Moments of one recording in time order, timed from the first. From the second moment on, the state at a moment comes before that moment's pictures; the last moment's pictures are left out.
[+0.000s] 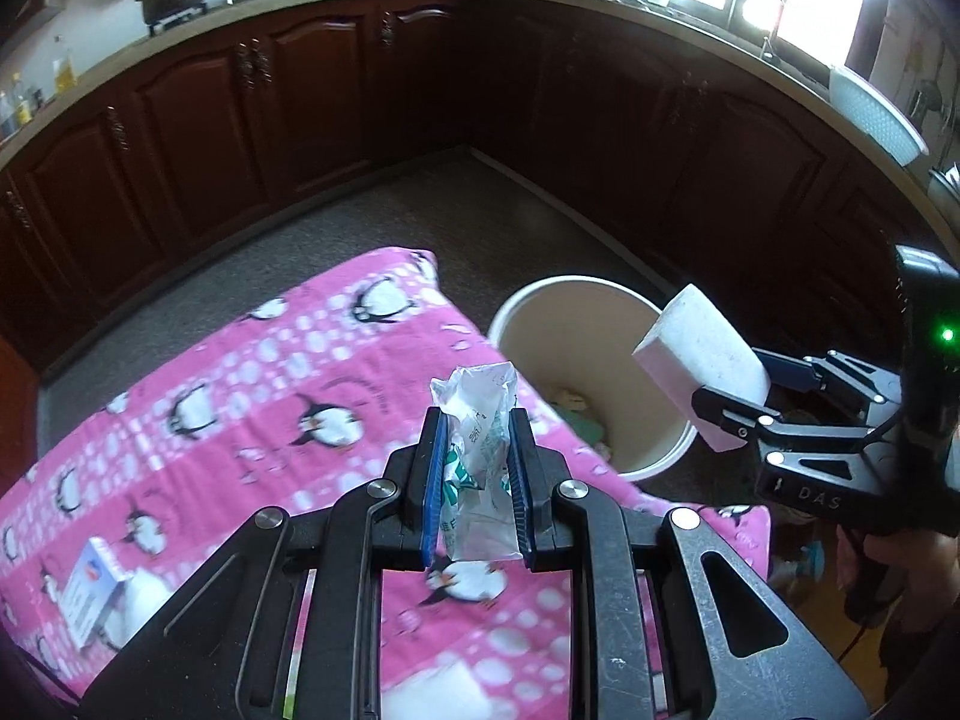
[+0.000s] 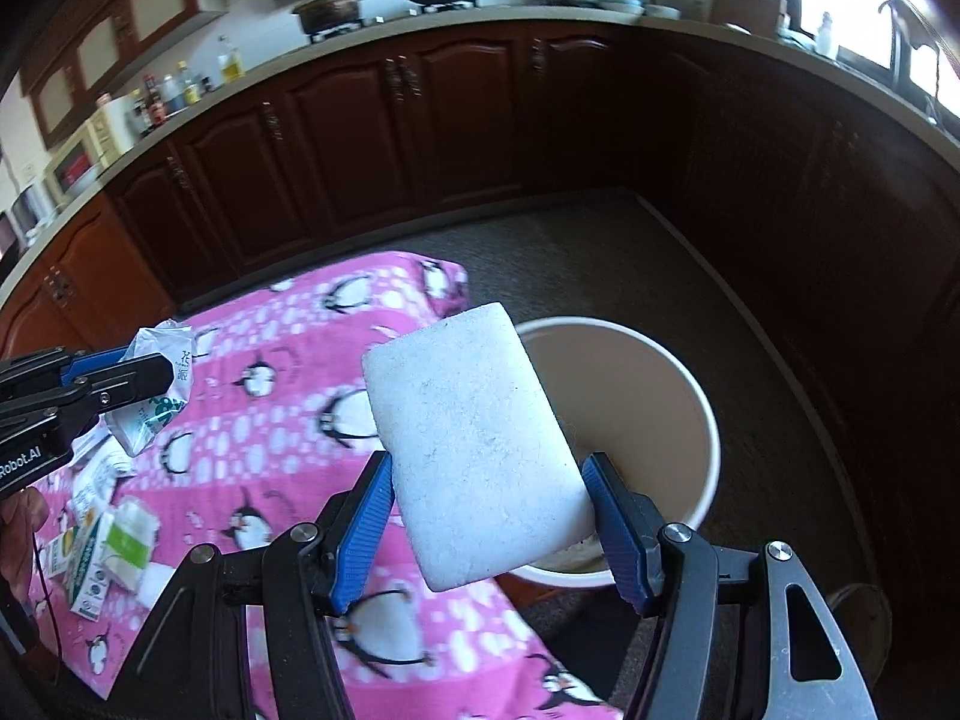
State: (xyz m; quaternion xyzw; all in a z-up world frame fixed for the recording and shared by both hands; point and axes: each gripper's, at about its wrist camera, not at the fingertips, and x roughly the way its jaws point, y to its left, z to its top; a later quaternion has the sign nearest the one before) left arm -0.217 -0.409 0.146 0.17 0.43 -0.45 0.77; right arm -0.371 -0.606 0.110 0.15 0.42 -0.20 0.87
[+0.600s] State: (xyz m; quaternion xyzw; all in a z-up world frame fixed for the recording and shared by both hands) left arm -0.216 -0.479 0.094 0.17 0.48 -0.46 0.73; right arm -0.365 -0.658 0.039 0.20 0.48 -0.24 0.82
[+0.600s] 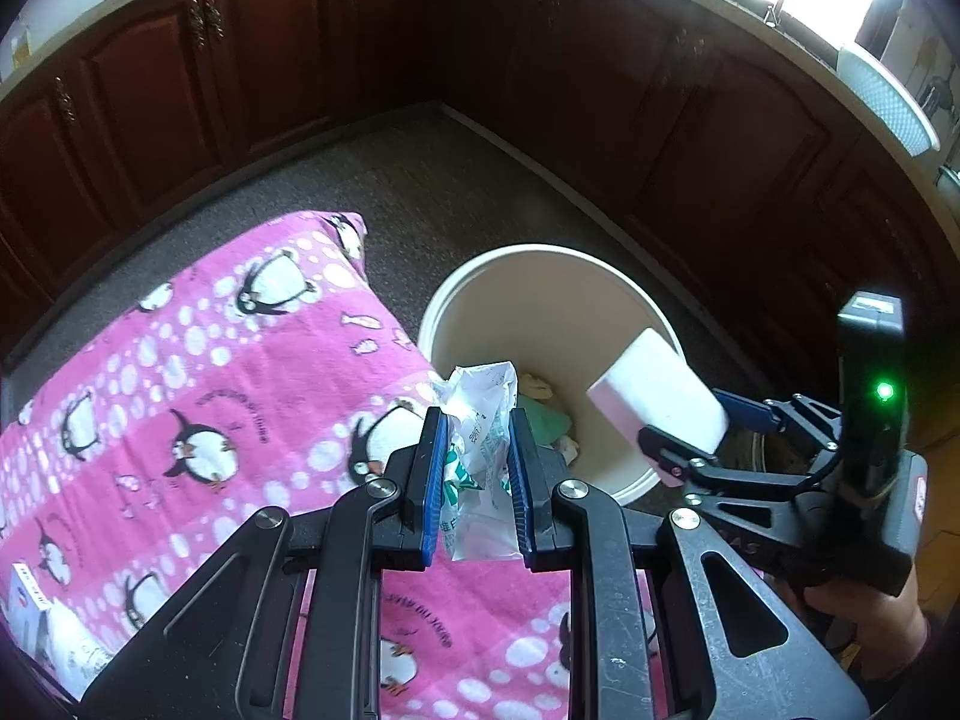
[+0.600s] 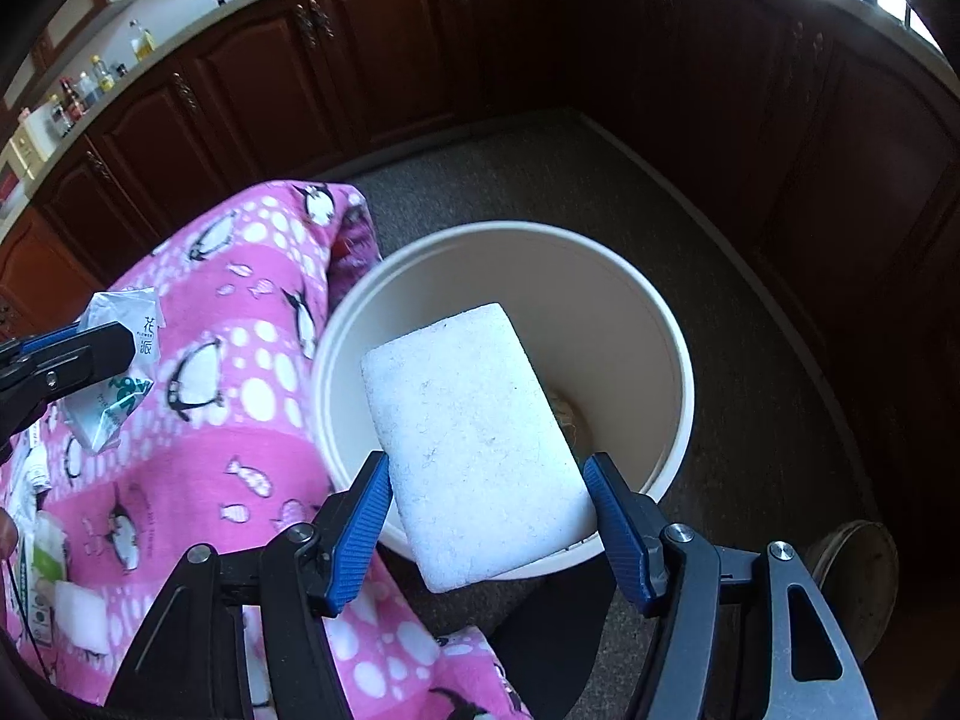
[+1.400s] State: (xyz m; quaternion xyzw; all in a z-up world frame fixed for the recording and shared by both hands) left arm -0.204 -0.485 0.077 0.14 0.50 -0.46 0.72; right arm -0.374 -0.660 0.031 0.21 0.49 -0.27 0.81
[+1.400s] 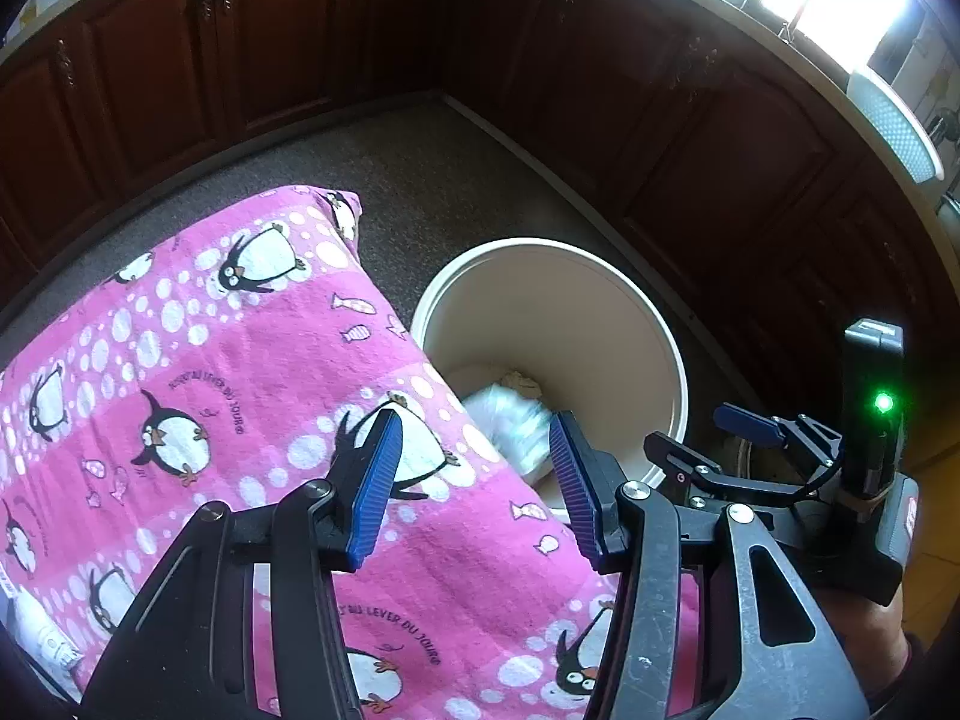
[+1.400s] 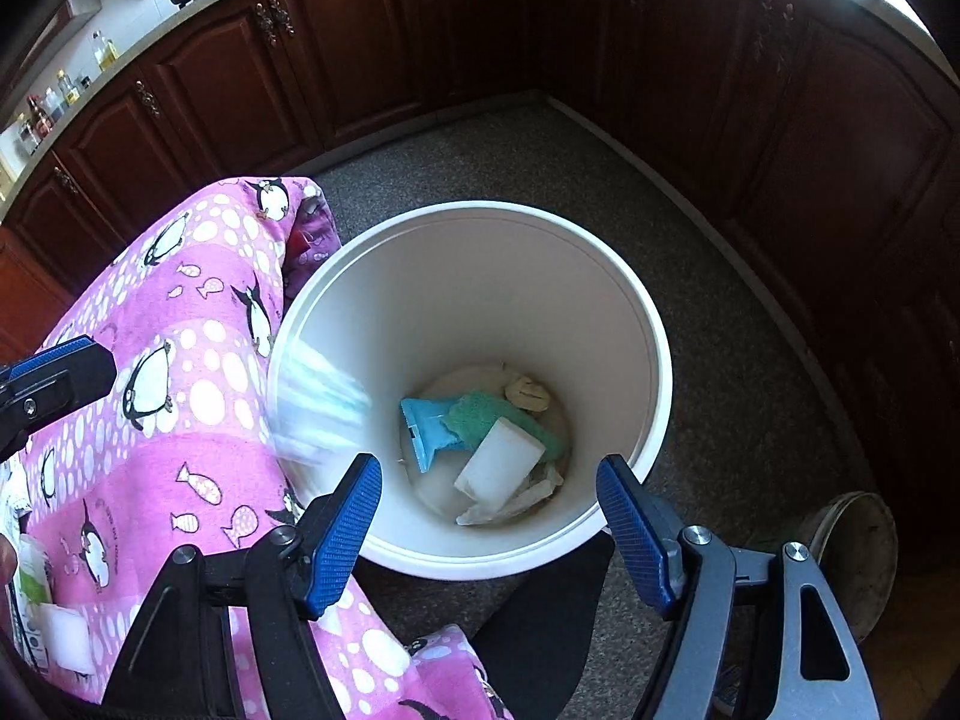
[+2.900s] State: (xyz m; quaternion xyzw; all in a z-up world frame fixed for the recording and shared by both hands) left arm -0.207 -0.281 0.149 0.14 0.42 -0.33 0.83; right arm -0.328 -0.488 0.118 0.13 0.43 -0.14 0.88
